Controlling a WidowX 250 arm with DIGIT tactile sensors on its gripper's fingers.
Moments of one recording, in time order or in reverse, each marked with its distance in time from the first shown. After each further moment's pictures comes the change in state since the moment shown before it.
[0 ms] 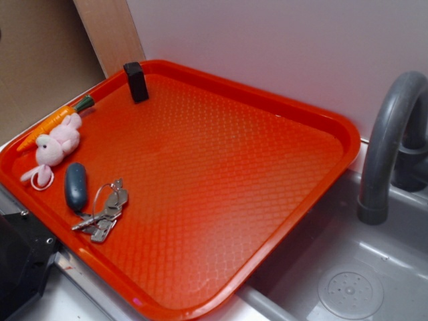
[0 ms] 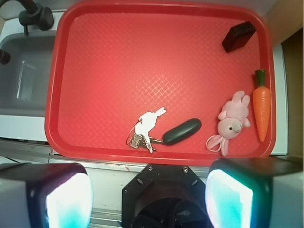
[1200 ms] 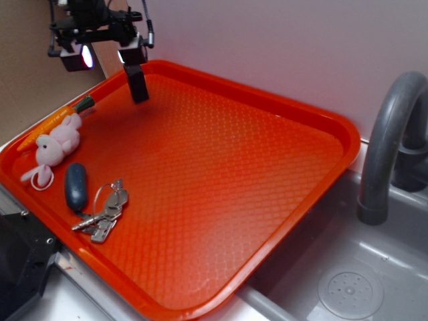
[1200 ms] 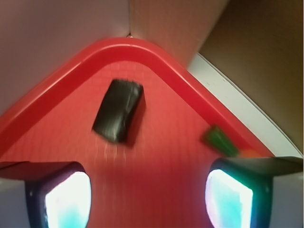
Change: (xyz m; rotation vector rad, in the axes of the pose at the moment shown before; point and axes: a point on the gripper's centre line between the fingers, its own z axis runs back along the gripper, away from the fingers) arm 0.136 0.156 -0.154 0.248 -0.105 0.856
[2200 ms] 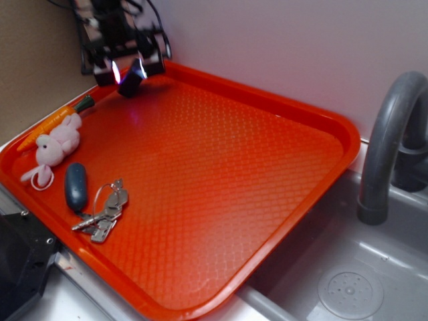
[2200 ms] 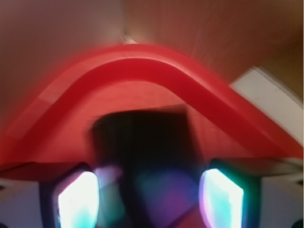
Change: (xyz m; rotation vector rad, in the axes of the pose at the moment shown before) arm 0.033 -0.028 -0.063 0.031 0.037 0.074
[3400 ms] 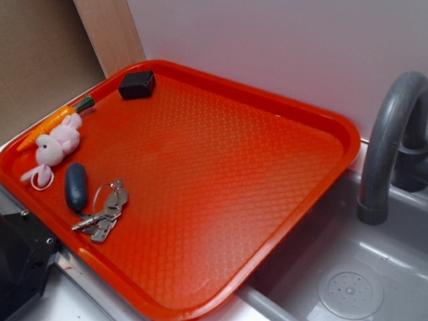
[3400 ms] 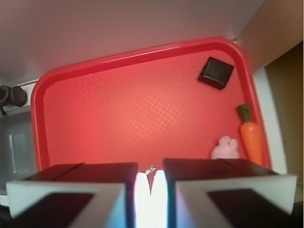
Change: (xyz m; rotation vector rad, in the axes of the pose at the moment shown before) arm -0.122 0.027 0.237 -0.239 0.078 -0.721
